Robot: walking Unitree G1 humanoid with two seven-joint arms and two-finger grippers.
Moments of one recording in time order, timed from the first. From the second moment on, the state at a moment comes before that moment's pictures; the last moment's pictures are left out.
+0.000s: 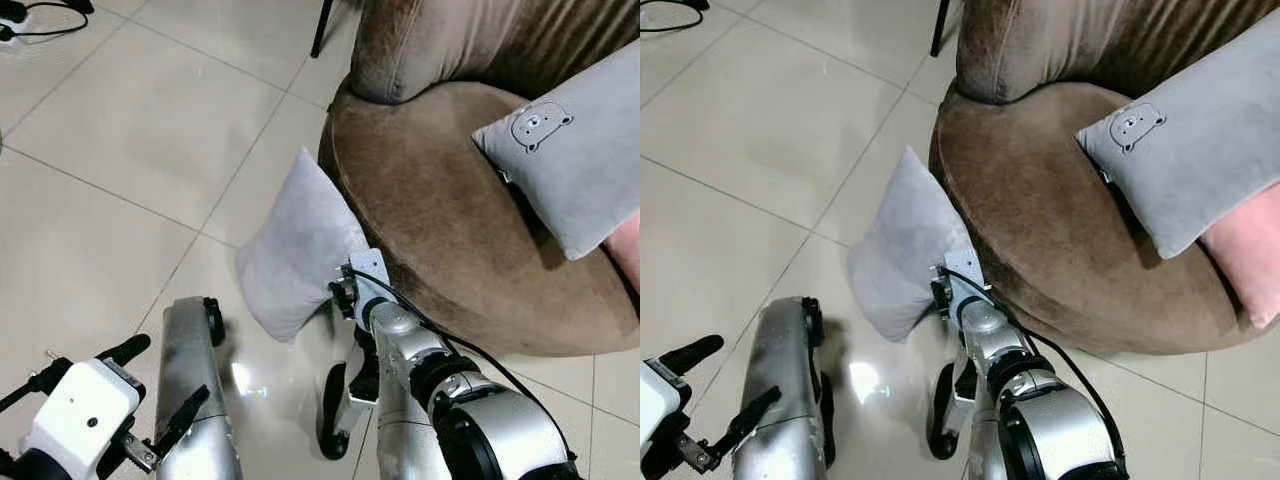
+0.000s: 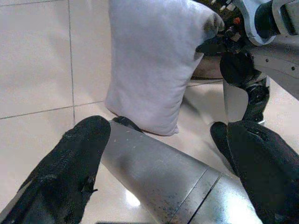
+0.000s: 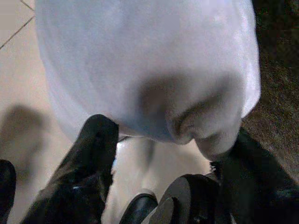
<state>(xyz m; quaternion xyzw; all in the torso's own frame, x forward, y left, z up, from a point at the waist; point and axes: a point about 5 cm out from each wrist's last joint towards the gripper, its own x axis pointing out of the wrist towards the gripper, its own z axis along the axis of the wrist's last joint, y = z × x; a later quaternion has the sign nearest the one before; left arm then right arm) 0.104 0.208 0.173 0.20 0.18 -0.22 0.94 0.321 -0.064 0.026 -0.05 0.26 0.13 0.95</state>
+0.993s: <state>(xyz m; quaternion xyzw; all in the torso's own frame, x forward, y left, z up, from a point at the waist) 0.105 0.205 0.173 0.18 0.18 -0.24 0.94 0.322 -0.066 0.027 -0.03 0.26 0.14 0.95</state>
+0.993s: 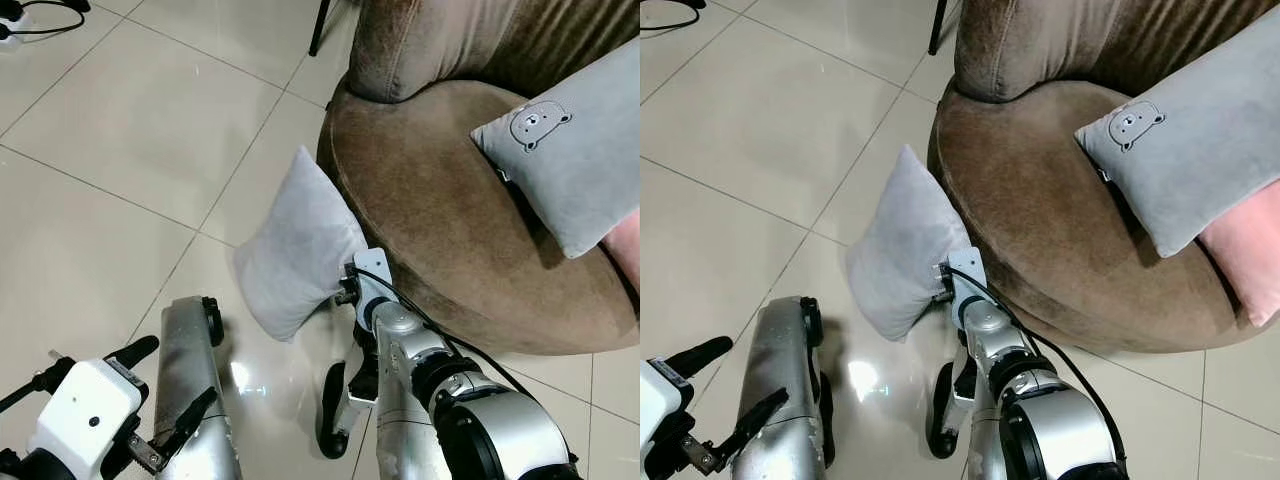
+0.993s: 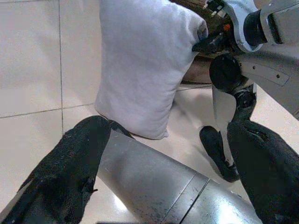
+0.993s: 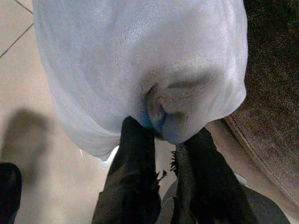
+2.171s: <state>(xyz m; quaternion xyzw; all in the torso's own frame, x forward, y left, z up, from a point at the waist) 0.115 0.207 0.155 0.18 0.15 -0.20 0.95 0.312 -0.042 0.054 0.08 0.11 0.35 0.93</state>
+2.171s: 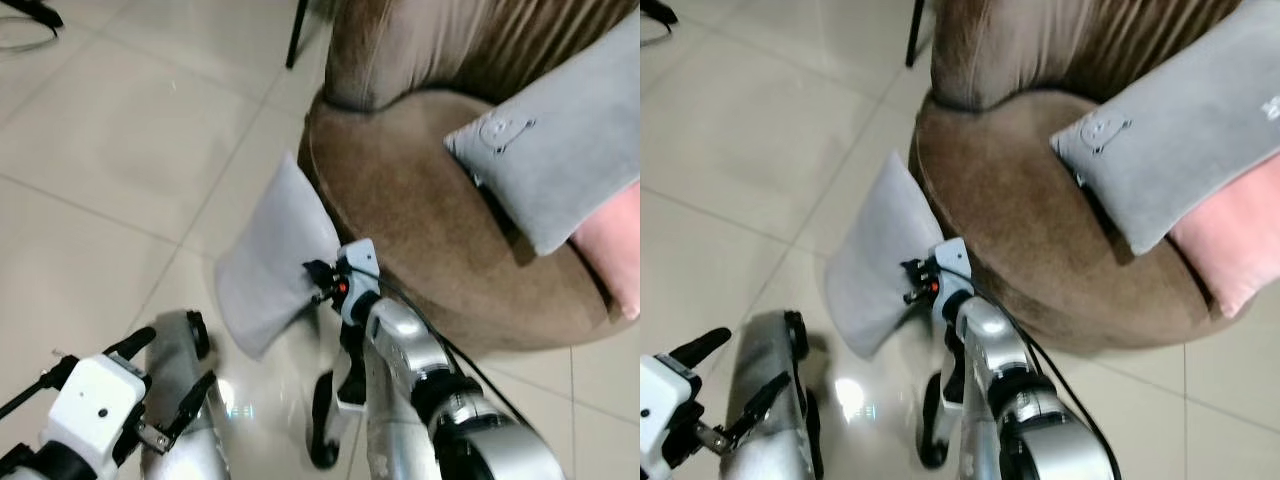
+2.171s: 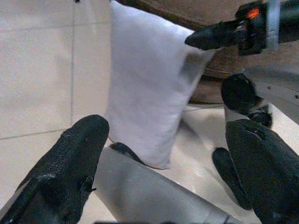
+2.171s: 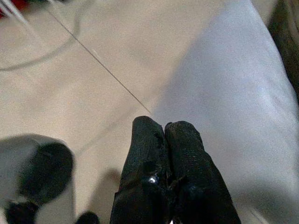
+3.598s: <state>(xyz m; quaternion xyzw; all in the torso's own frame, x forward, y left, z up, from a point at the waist) 0.118 0.212 0.162 0.21 0.15 -0.23 0.94 0.319 -0.069 0.025 -0.05 0.24 0.18 0.95</state>
